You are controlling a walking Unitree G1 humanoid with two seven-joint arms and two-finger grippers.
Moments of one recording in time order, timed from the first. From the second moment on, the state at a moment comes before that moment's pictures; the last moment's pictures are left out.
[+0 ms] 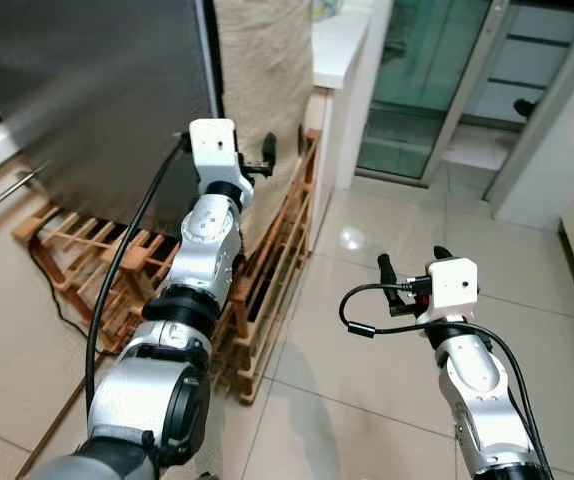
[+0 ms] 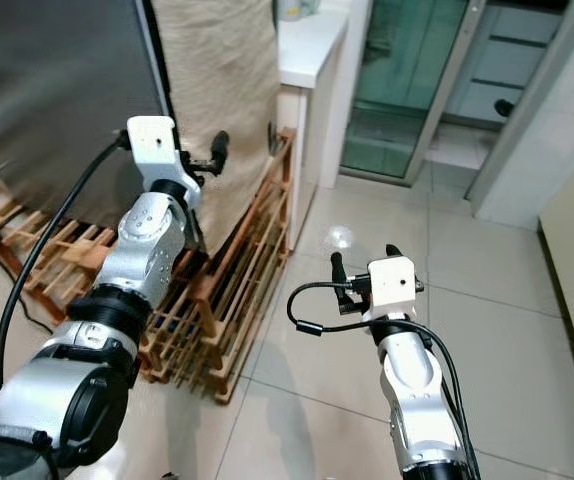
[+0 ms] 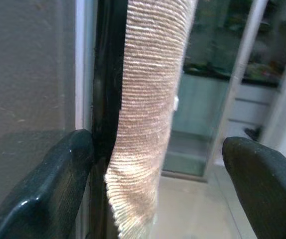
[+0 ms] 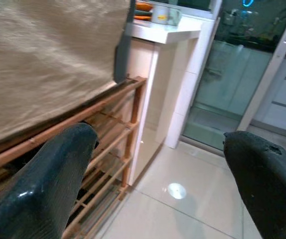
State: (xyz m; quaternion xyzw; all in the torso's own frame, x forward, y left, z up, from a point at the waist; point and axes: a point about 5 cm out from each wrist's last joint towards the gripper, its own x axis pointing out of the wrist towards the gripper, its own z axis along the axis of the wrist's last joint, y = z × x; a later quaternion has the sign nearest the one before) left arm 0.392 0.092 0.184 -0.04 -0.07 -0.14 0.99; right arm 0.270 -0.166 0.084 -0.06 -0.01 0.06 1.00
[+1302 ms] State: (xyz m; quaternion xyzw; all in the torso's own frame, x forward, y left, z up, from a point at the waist) left arm 0.315 0.225 0.147 -0.03 -0.10 -0.08 0.99; right arm 0.285 -0.164 0.089 -0.02 -0.01 0.05 1.00
